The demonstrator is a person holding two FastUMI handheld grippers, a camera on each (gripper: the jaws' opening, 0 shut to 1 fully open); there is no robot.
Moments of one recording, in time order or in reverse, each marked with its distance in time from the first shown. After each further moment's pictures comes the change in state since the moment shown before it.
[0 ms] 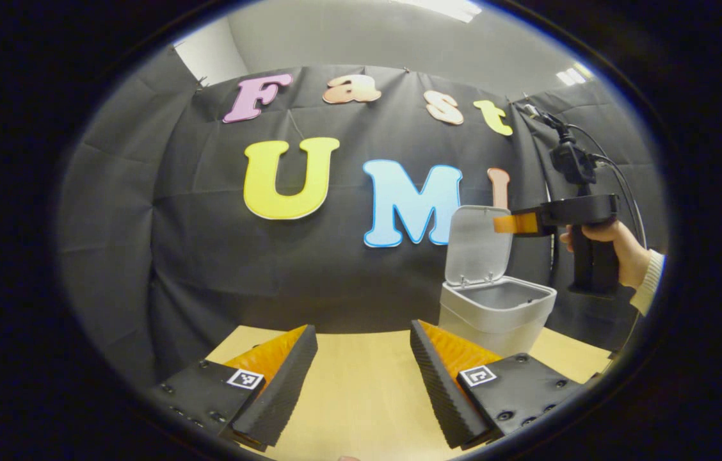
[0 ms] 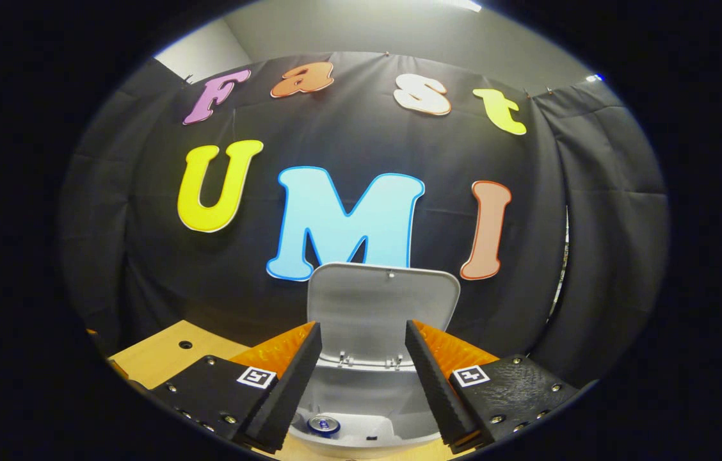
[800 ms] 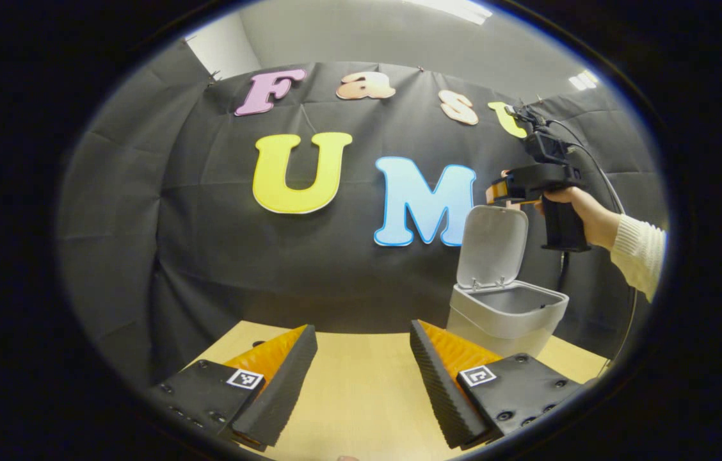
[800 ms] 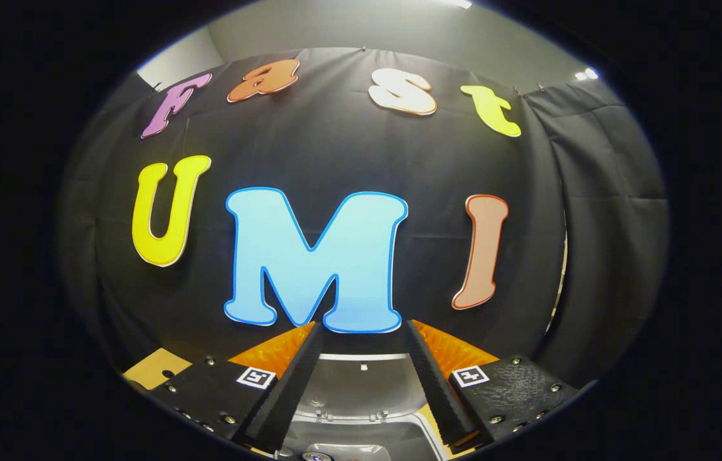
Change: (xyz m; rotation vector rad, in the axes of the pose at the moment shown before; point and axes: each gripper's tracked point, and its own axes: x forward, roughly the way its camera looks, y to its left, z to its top) left arm 0.013 0.011 -0.014 -0.039 0.019 0.074; right arm 0.094 -0.024 0.054 0.067 -0.018 -0.062
